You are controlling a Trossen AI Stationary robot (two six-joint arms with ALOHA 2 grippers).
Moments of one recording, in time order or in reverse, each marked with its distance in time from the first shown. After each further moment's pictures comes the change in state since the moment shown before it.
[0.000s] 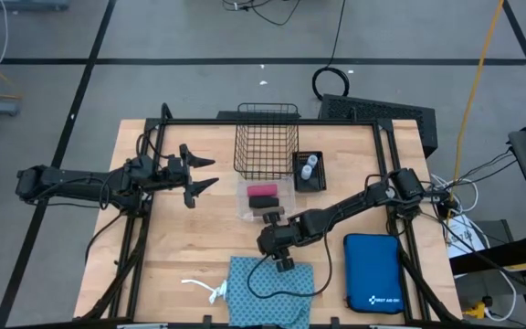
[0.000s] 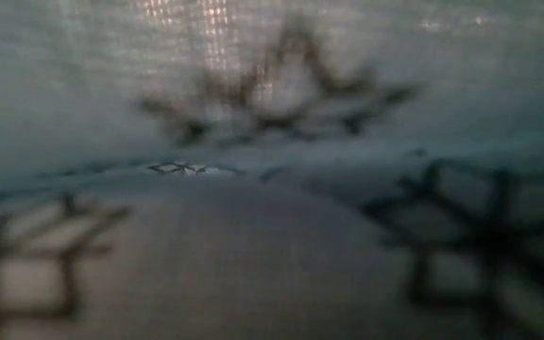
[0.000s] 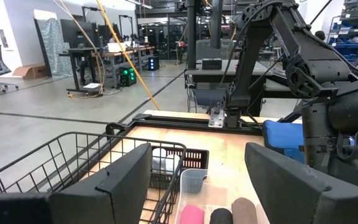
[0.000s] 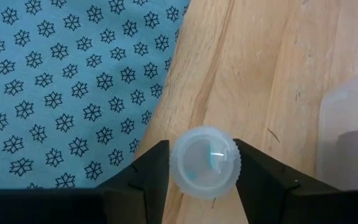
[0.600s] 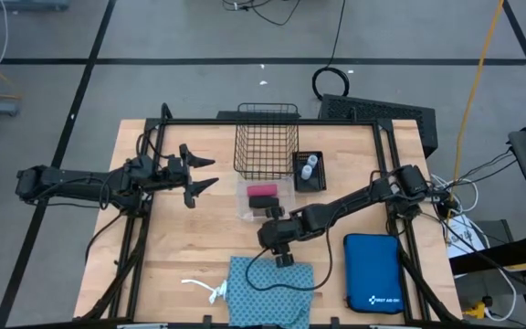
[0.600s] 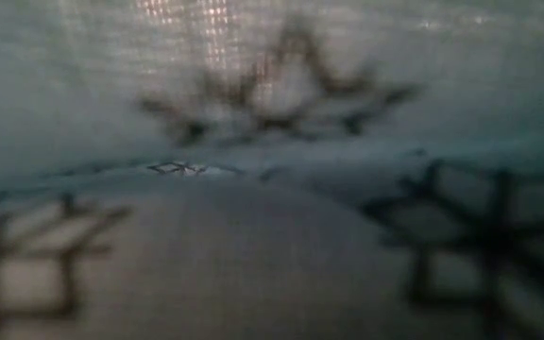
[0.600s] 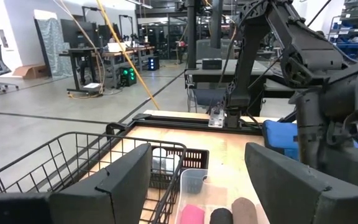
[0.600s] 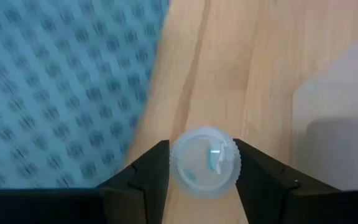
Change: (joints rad) left arm 0.000 0.000 0.000 0.000 0.000 0.000; right arm -0.021 -0.048 -0.001 -0.033 -0.005 0.059
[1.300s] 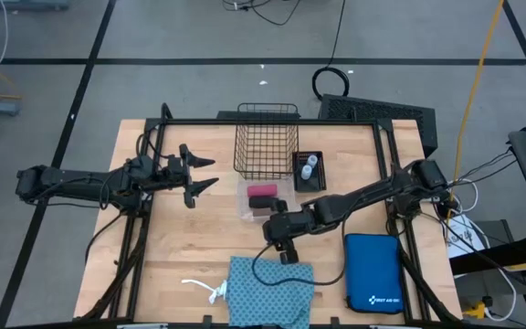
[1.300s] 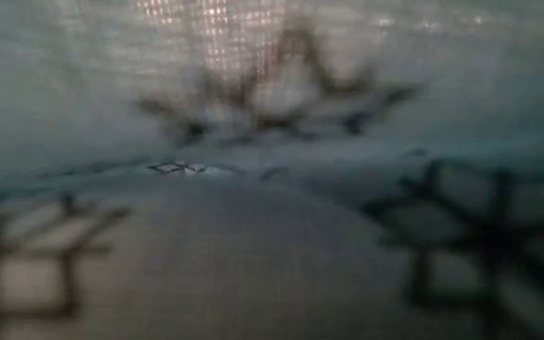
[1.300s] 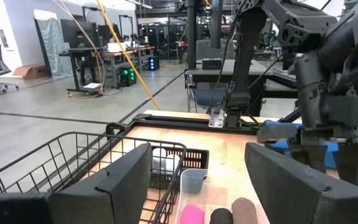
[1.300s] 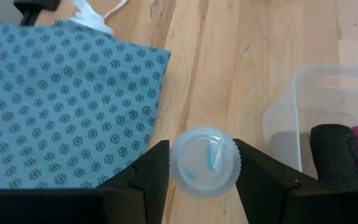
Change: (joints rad) left arm 0.000 0.000 0.000 0.000 0.000 0.000; right arm 0.000 -0.147 0.001 -0.043 0.003 0.027
